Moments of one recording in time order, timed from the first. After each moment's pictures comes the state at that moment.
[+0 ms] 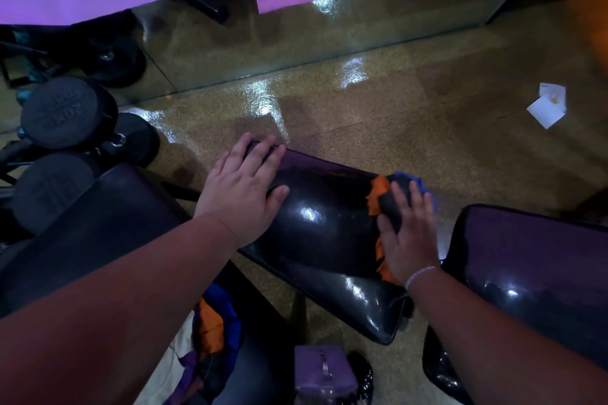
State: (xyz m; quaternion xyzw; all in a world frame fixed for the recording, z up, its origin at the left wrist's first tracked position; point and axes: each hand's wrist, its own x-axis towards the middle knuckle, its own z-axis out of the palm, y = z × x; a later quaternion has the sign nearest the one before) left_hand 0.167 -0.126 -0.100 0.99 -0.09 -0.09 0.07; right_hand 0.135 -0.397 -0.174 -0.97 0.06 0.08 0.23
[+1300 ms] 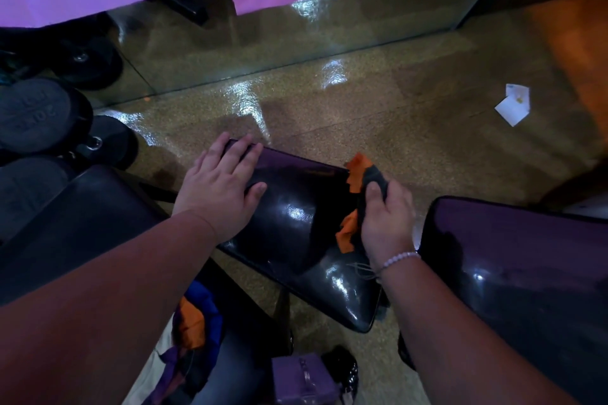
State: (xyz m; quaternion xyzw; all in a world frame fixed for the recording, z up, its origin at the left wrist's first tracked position) left_hand 0.167 -0.129 -0.098 0.99 -0.09 -0.08 0.06; right_hand 0.147 -0.355 -0.098 -0.86 0.27 0.03 0.44
